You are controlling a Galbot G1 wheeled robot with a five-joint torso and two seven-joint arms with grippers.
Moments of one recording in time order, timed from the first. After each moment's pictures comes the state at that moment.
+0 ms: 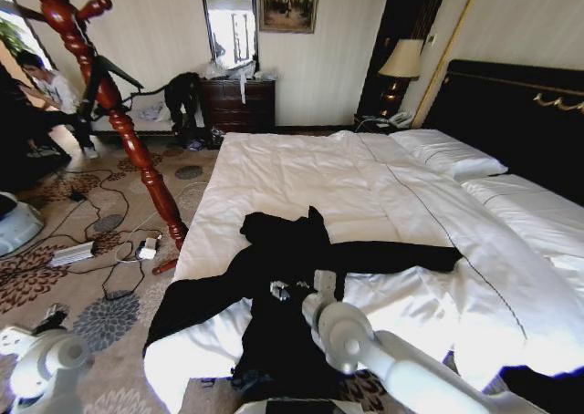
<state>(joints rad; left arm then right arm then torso) 1.48 -1.26 -1.13 -1.99 -0.88 0.37 -0.79 -0.83 0.99 -0.31 2.16 1.40 -0.39 1.05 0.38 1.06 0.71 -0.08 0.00</state>
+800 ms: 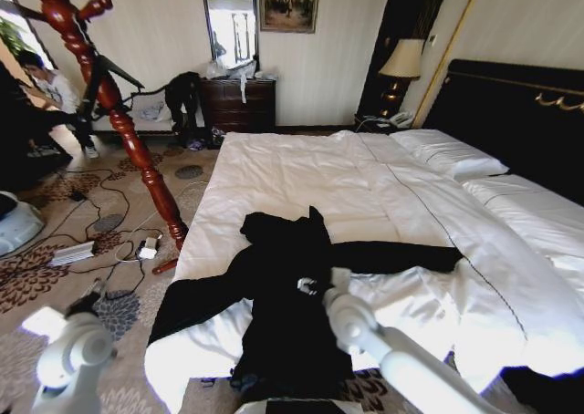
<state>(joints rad) 1.47 -1.09 -1.02 -2.17 -0.97 0.39 -0.67 -1.01 0.92 0.03 2.19 1.25 -0.47 1.05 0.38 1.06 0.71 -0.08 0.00</state>
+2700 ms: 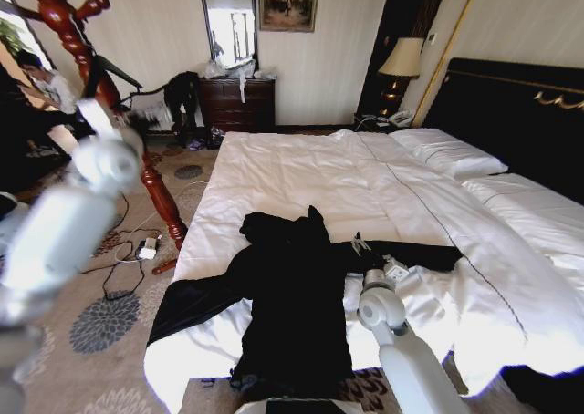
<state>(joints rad) -0.12 -0.66 0.00 -1.58 -1.19 0.53 -0.53 -1.19 1.28 0.39 1.96 0.67 -0.16 0.69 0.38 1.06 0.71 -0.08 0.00</state>
